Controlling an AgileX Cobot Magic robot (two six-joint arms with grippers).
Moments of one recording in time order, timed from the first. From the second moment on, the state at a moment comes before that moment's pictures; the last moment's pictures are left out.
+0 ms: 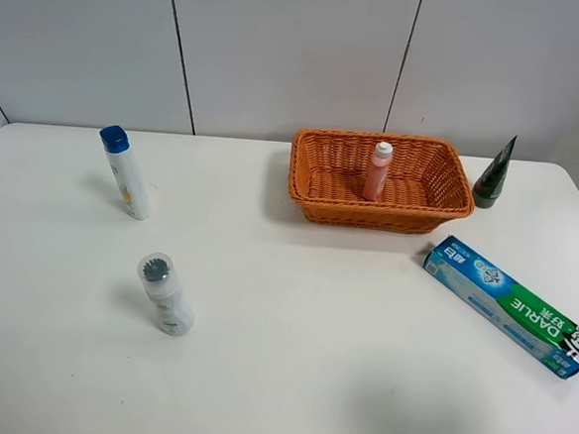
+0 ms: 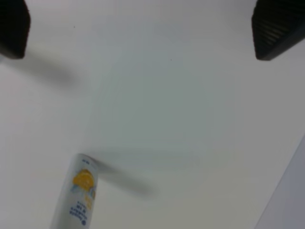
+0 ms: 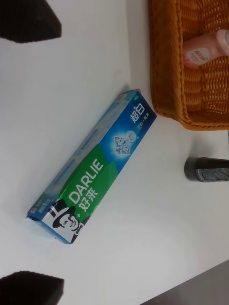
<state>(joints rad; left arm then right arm) 0.05 0.00 -0.51 0.02 1.05 0.01 -0.03 0.00 -0.50 -0.03 1.06 0.01</state>
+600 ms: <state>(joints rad) 0.05 0.00 -0.51 0.02 1.05 0.01 -0.03 0.00 -0.50 -0.03 1.06 0.01</state>
